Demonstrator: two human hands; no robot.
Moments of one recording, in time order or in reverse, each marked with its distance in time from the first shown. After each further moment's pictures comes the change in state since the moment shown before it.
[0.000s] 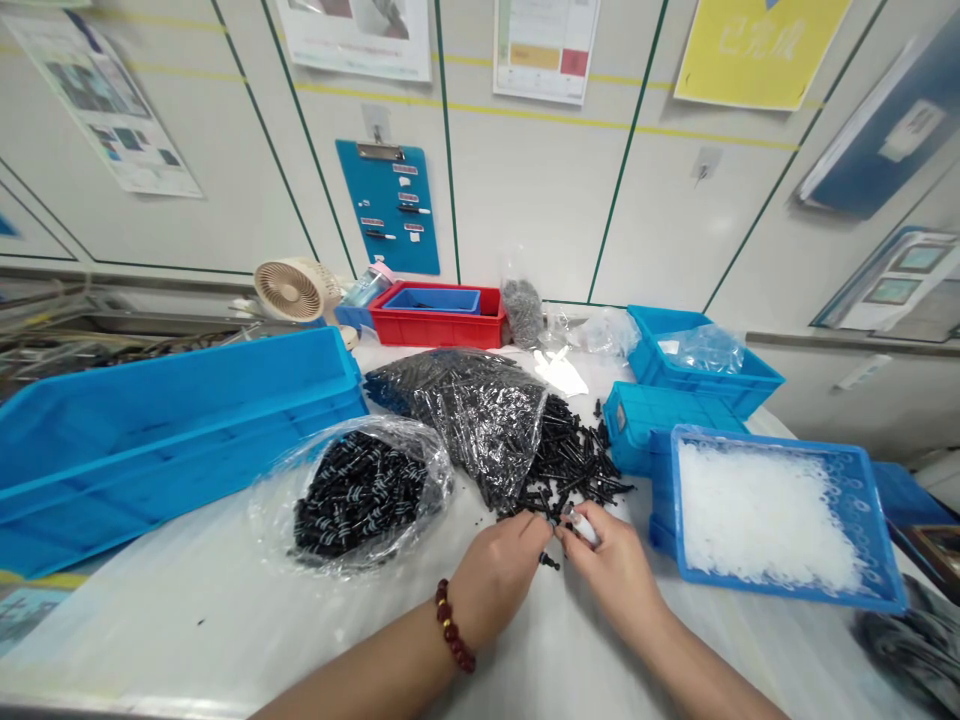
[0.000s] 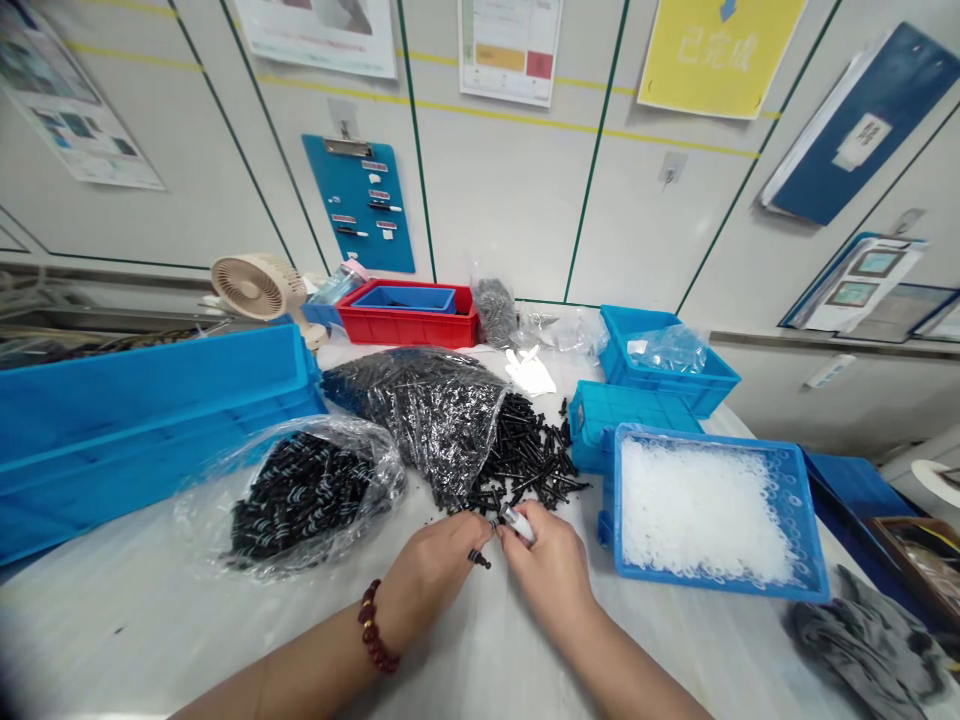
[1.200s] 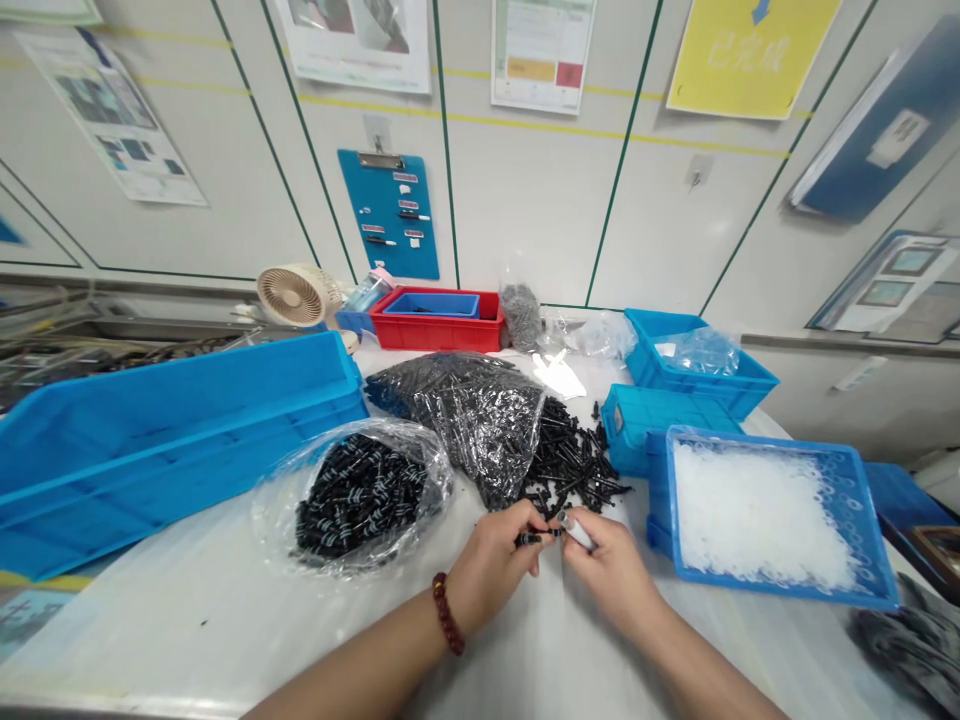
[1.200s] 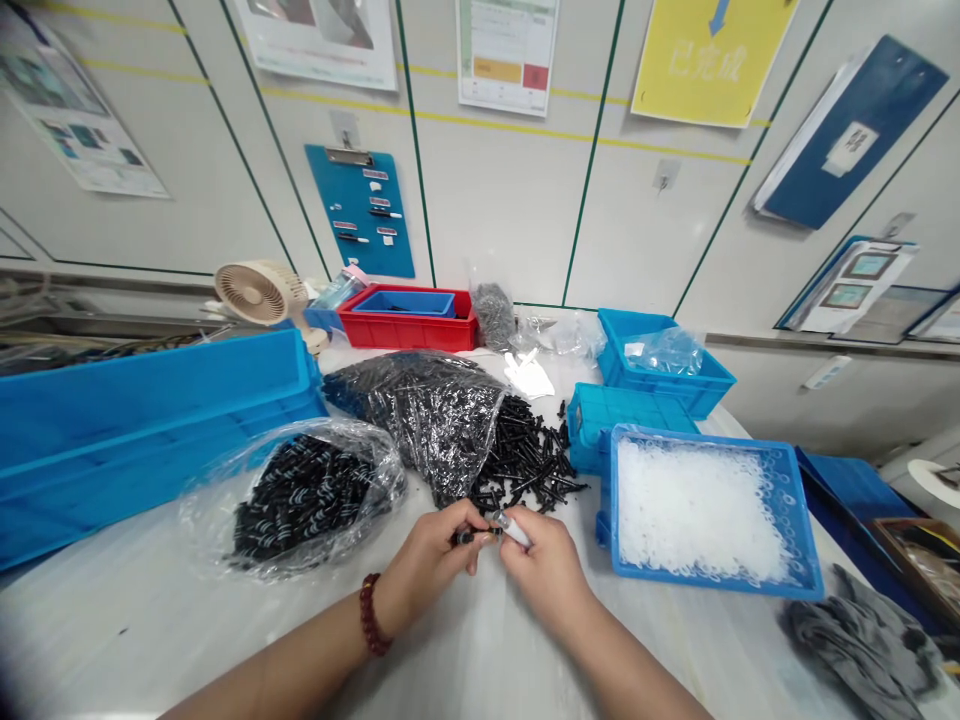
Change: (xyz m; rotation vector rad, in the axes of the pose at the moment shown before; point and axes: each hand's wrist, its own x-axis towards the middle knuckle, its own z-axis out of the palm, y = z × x) left_hand 0.007 -0.006 -0.003 -0.734 -0.055 -0.372; right_hand 0.002 -0.002 -0.004 0.169 -0.112 -0.090
